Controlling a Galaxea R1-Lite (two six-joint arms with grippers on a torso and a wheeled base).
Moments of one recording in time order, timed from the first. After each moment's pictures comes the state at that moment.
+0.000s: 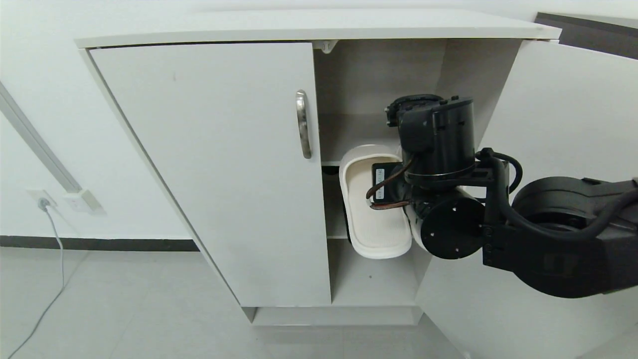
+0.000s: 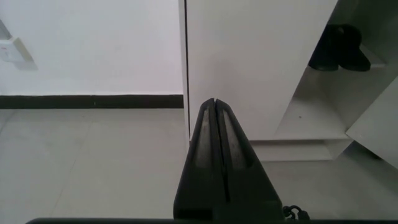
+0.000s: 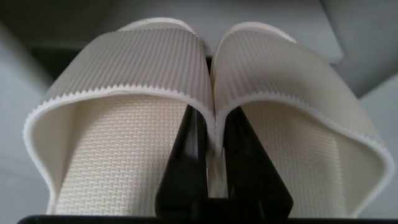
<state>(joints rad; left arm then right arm) 0.00 0.00 0.00 0.00 0.02 0.00 0.92 1.83 -1.35 -0.28 -0.90 0.17</state>
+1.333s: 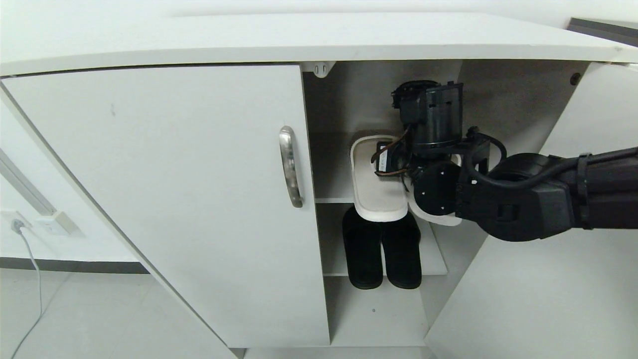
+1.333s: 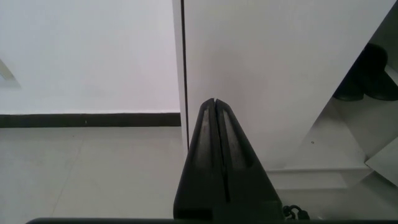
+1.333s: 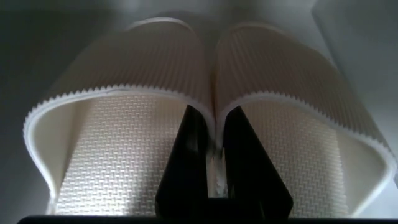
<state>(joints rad) 0.00 0.00 0.00 0.00 0.02 0.00 0.78 1.95 -1.52 -0.27 -0.80 0.16</state>
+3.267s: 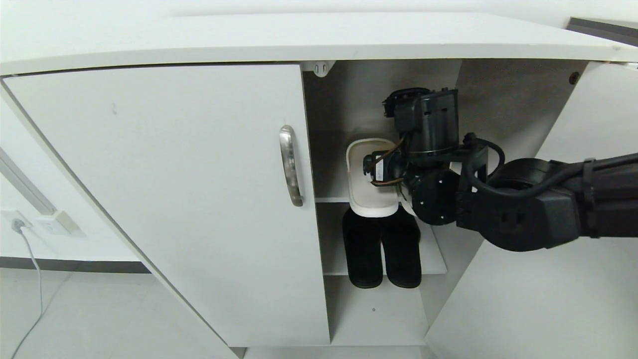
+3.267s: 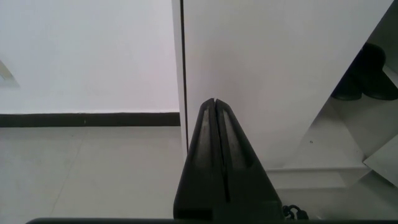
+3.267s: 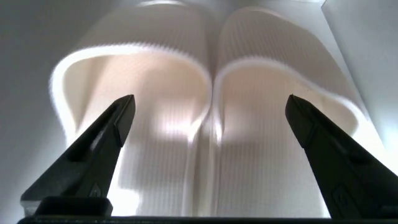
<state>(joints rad) 0.00 0.00 0.00 0.00 0.02 -0.01 0.83 1.92 -1.48 -0.25 -0.81 0.12</state>
